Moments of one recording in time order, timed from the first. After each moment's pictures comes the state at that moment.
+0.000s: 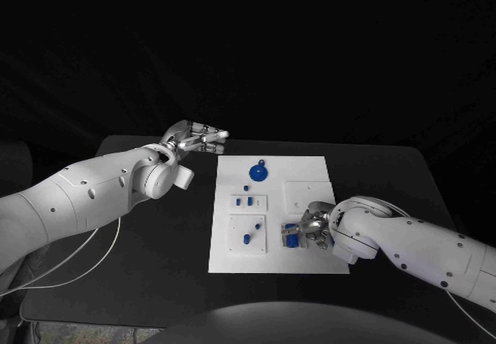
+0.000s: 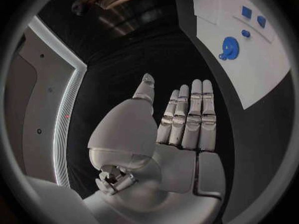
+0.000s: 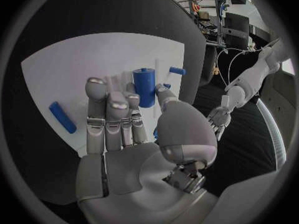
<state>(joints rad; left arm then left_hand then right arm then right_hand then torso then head) 1.13 -0.65 -0.04 1.13 -0.32 -0.18 0.30 1.28 0.00 -0.09 0.02 0.06 1.00 0.15 0.06 0.06 1.12 0.13 0.06 0.06 1.18 0.12 0.07 0.10 0.07 1.07 0.10 0.08 0.12 0.74 -0.77 0.25 1.54 -1.18 -0.01 -0.70 1.07 -0.02 0.14 0.03 0.31 1.17 0.04 0.07 0.54 1.32 -0.04 0.83 1.19 1.45 -0.10 0.98 1.07 0.08 1.47 -0.12 0.56 1.26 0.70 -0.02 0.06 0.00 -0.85</state>
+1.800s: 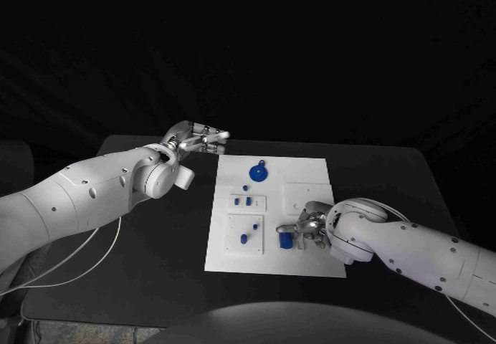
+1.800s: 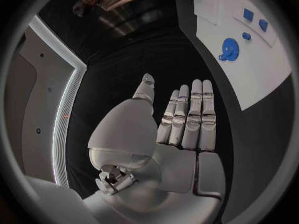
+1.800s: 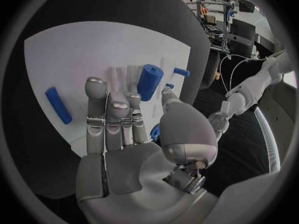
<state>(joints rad) 1.13 -0.66 -0.04 1.13 -0.32 -0.17 0.29 1.28 0.00 -0.09 0.02 0.06 1.00 0.15 0.06 0.06 1.12 0.13 0.06 0.06 1.18 0.12 0.07 0.10 0.07 1.07 0.10 0.09 0.10 0.74 -0.75 0.23 1.54 -1.26 -0.02 -0.68 0.98 -0.04 -0.09 0.11 0.08 1.18 0.03 0.06 0.45 1.32 -0.04 0.81 1.19 1.45 -0.10 0.97 1.09 0.07 1.47 -0.12 0.55 1.26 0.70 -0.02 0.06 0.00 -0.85</state>
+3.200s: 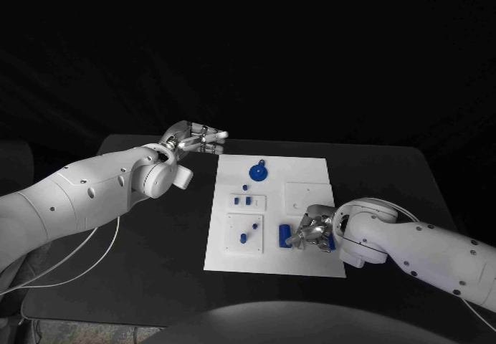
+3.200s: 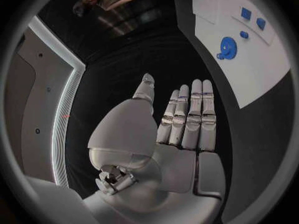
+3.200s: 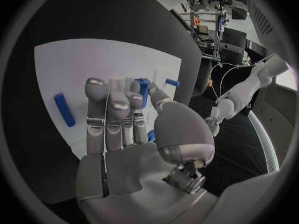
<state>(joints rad) 1.13 -0.66 -0.04 1.12 -0.32 -0.17 0.28 1.28 0.00 -0.09 0.02 0.06 1.00 0.15 0.06 0.06 1.12 0.13 0.06 0.06 1.18 0.12 0.07 0.10 0.07 1.07 0.10 0.09 0.10 0.73 -0.81 0.24 1.60 -1.24 0.07 -0.63 1.05 -0.04 0.26 -0.06 0.05 1.24 0.00 0.06 0.61 1.34 -0.06 0.83 1.19 1.46 -0.10 0.97 1.09 0.05 1.47 -0.13 0.57 1.27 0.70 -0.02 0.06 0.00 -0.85</state>
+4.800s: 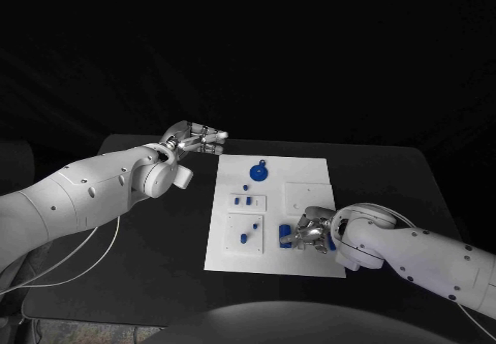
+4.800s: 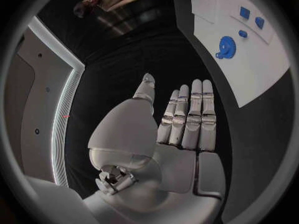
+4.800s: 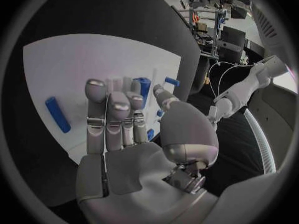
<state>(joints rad) 1.13 -0.66 -0.04 1.12 -0.32 -0.17 0.28 1.28 0.01 -0.09 0.02 0.06 1.00 0.15 0.06 0.06 1.12 0.13 0.06 0.06 1.18 0.12 0.07 0.10 0.07 1.07 0.10 0.10 0.09 0.71 -0.80 0.24 1.58 -1.25 0.02 -0.56 0.99 -0.12 0.29 0.03 0.05 1.24 0.00 0.06 0.65 1.34 -0.06 0.83 1.21 1.46 -0.11 0.97 1.10 0.05 1.46 -0.13 0.59 1.27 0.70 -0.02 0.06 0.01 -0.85</state>
